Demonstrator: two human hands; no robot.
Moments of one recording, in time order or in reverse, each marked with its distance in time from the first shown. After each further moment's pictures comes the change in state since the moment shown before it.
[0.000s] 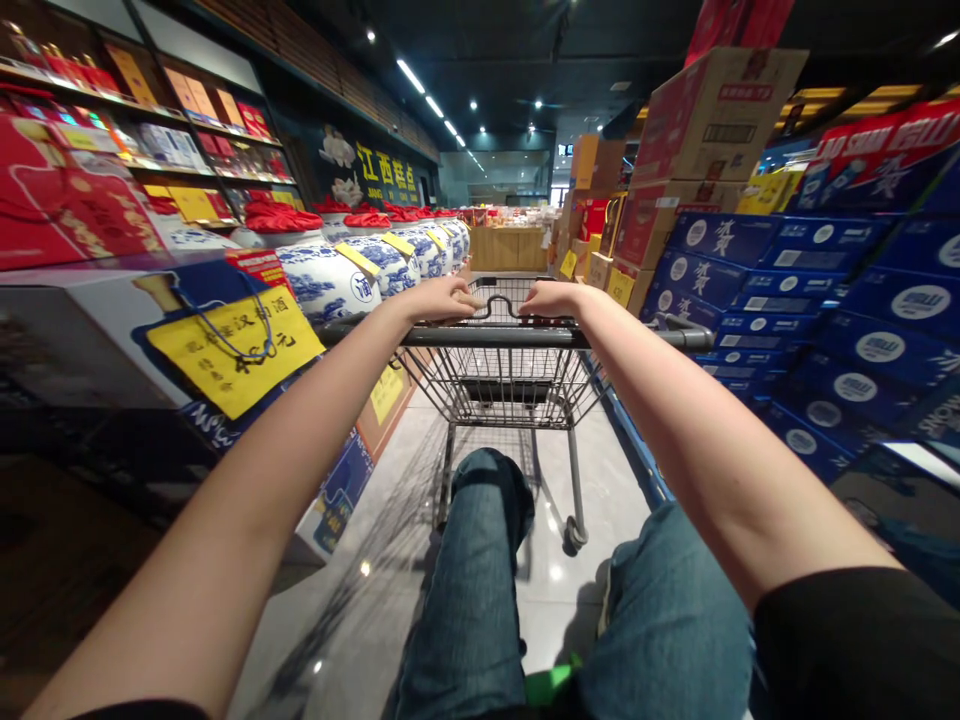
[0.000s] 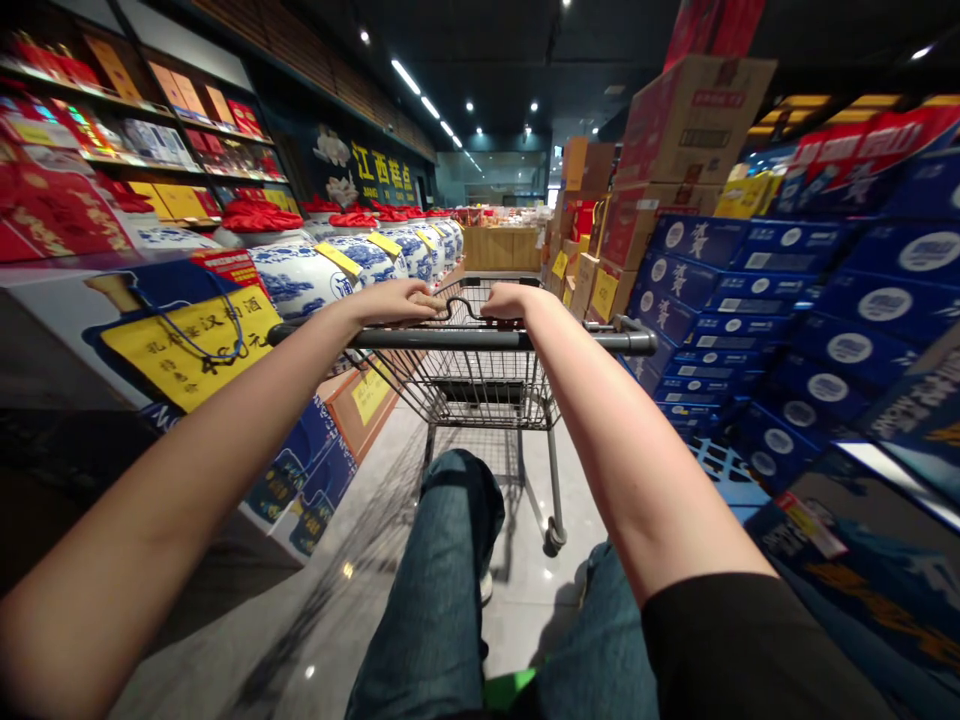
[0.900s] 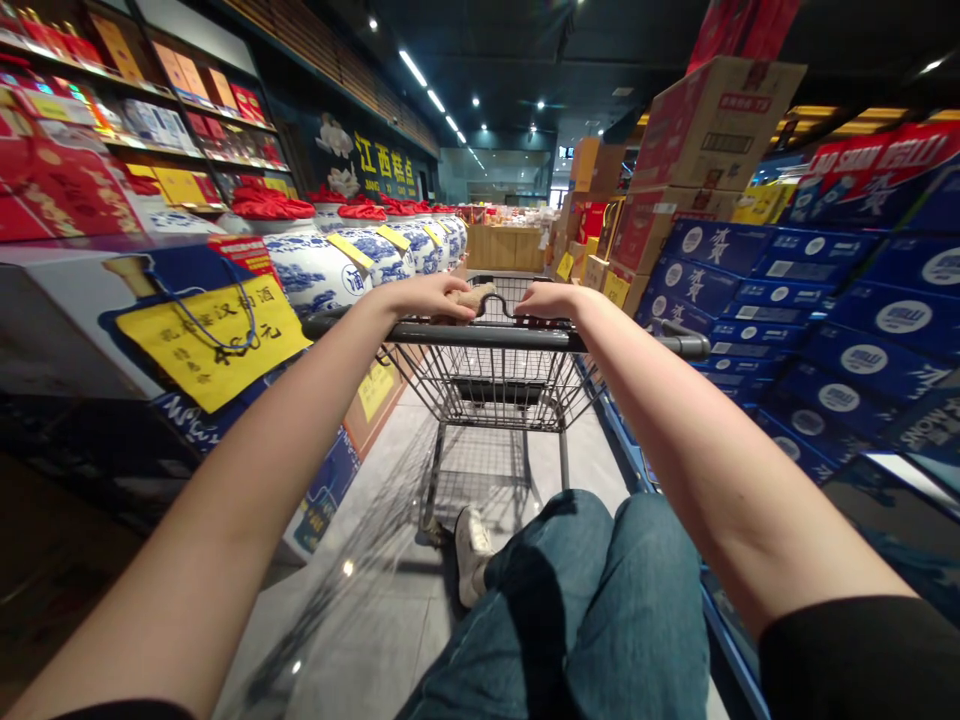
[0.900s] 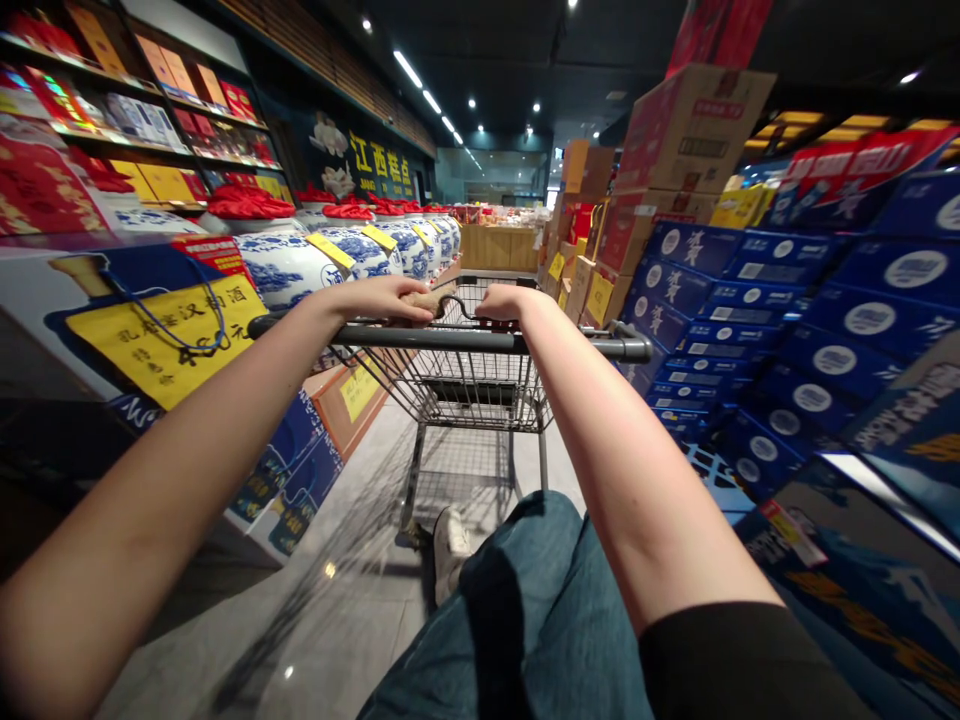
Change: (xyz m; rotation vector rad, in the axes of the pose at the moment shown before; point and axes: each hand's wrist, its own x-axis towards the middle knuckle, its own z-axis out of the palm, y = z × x) left_hand -0.004 0.002 -0.004 -0.151 -0.201 0.089; right_hand -0.001 0.000 -0.001 -0.022 -0.022 0.012
